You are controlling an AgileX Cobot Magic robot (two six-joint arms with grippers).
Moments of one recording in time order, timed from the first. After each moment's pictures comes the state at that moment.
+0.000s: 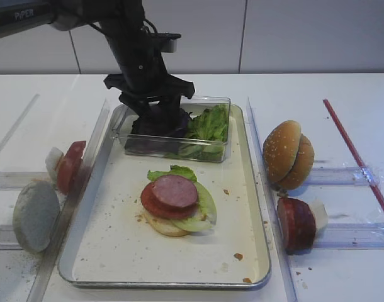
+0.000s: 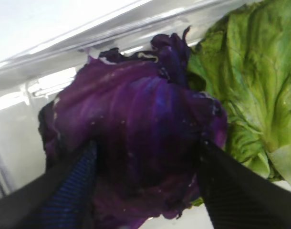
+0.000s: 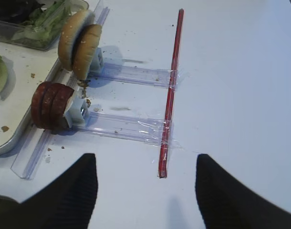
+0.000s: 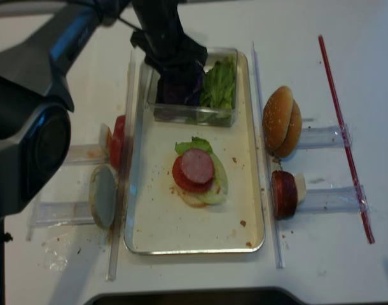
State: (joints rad) left arm -0.41 2.25 -2.09 -0.14 1.24 0.01; right arm 0.10 -0.02 -0.48 0.06 1.12 -0.07
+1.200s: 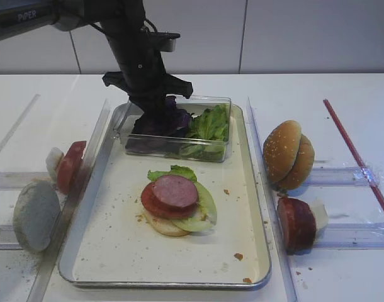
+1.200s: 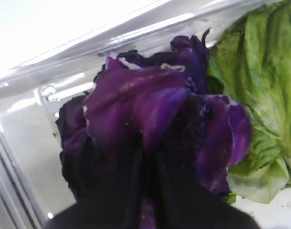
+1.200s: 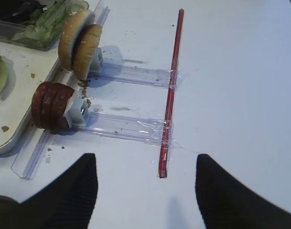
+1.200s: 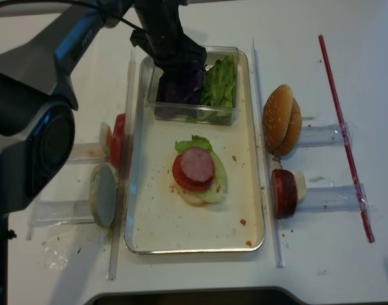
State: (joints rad) left arm -0.41 2.27 -2.12 -0.11 1.24 0.00; right arm 0.10 -0.02 -0.48 0.06 1.12 -0.07
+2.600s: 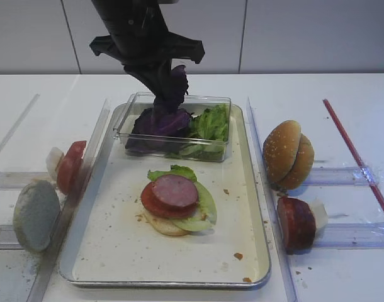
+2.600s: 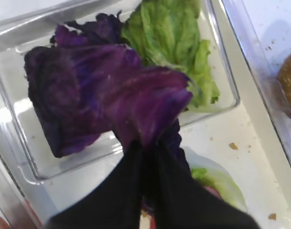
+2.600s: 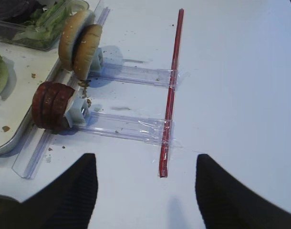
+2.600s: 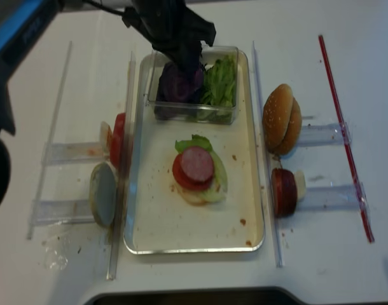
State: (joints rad) left arm -0.48 1.94 -1.90 -0.13 1.24 -0.06; right arm 0.10 -0.02 -0.48 0.06 1.12 -0.07
